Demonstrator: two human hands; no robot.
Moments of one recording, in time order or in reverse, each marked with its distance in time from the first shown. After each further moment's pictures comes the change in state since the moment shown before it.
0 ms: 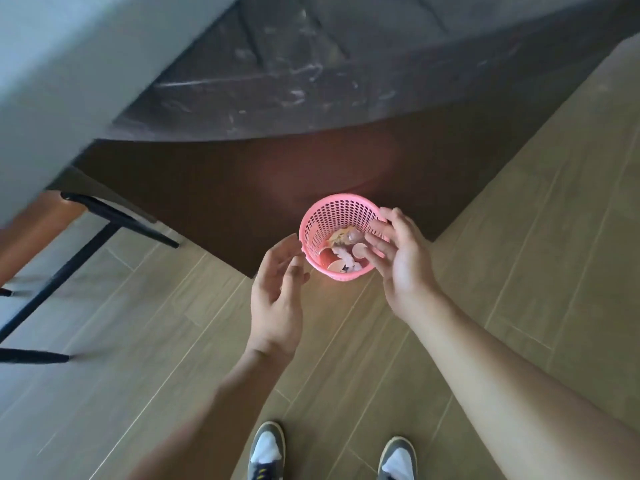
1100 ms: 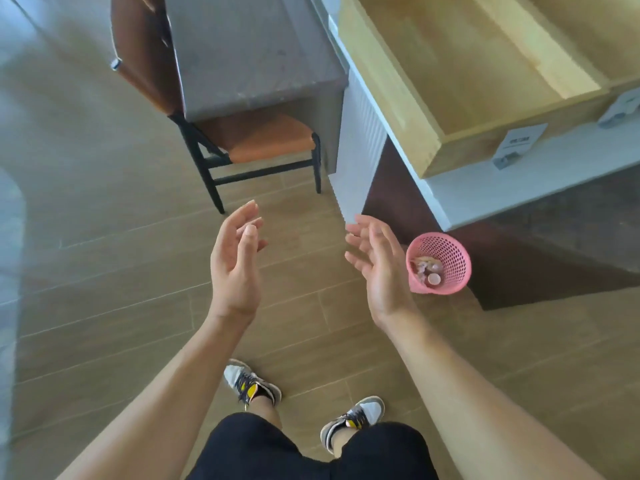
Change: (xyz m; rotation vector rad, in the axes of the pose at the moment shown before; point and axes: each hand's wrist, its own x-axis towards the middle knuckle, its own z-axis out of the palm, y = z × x) left_hand -0.223 0.234 -0.322 -0.134 0.683 0.088; right_hand -0.392 -0.048 0.217 -0.545 -0.726 -0.172
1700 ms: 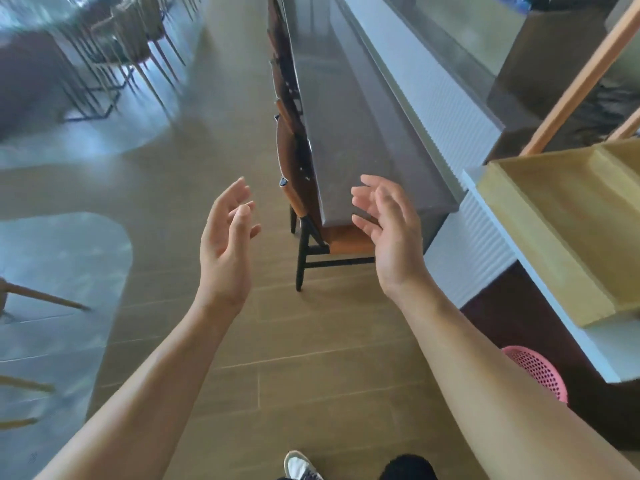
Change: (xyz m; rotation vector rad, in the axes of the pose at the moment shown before) left_hand 0.191 0.184 -0.259 -0.015 0.141 0.258; right_hand 0.061 -0.170 0.338 -0.038 -0.199 -0.384
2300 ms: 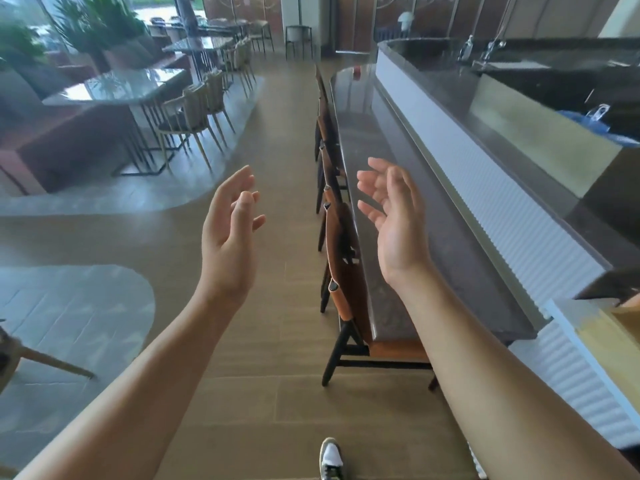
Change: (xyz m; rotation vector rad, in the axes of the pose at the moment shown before) left_hand 0.257 0.018 -0.050 -0.022 0.093 0.198; right_hand 0.234 -0.047 0.169 0.139 -0.089 -0.197
